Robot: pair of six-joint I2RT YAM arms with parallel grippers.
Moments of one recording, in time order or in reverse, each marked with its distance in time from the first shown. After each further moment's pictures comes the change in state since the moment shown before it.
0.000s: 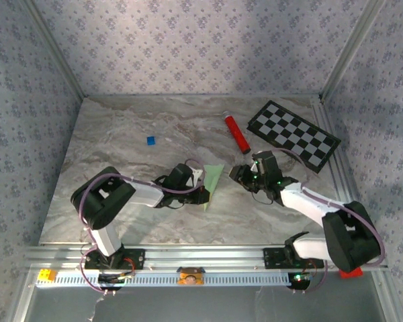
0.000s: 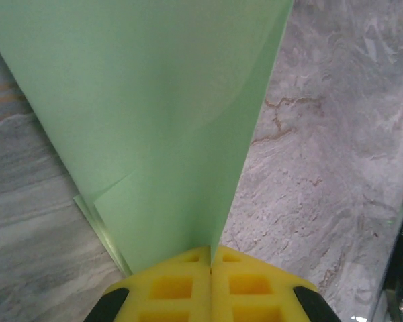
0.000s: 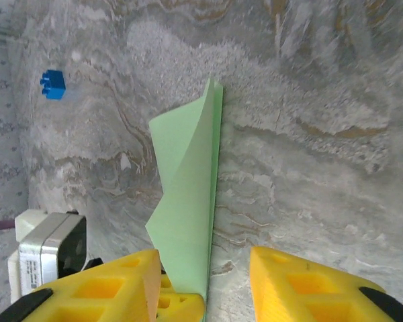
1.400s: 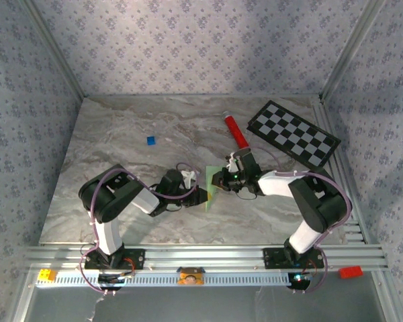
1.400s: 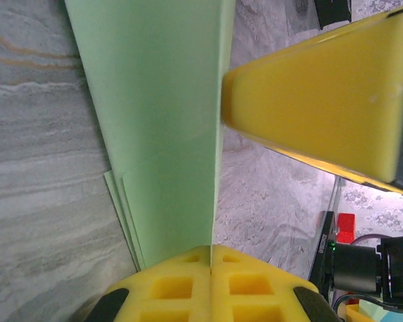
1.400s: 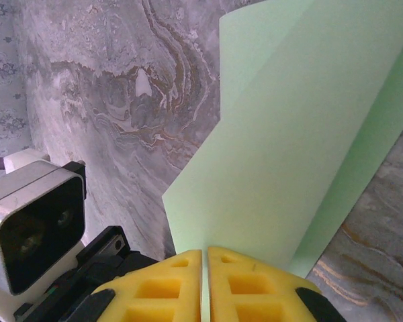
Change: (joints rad) left arm 0.039 0.080 -0.159 0.462 0.089 -0.274; right arm 0.109 0.359 0.133 0.170 -0.200 -0.078
